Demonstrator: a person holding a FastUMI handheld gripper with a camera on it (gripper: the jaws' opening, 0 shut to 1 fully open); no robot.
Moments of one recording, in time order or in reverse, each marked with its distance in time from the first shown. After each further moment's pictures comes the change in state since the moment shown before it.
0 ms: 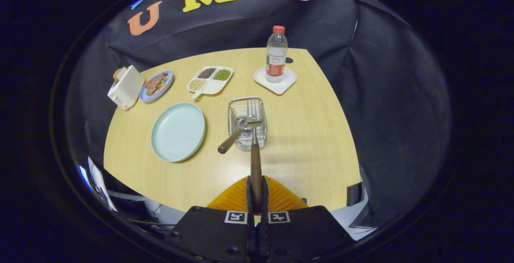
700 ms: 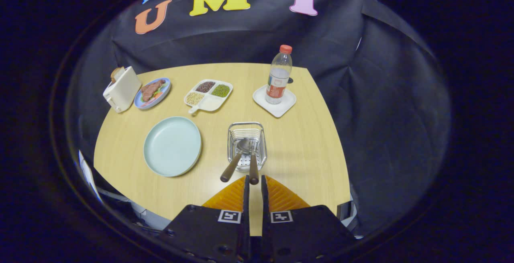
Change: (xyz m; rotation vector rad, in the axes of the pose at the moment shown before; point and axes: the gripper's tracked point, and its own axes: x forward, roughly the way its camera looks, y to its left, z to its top) arm -0.002 0.007 0.046 -0.051 -0.145 -0.076
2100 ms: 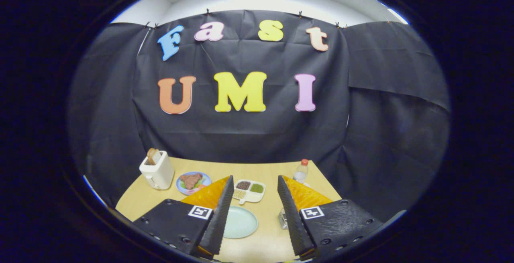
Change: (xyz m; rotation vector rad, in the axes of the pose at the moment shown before) arm -0.230 0.147 0.137 0.081 -0.711 0.007
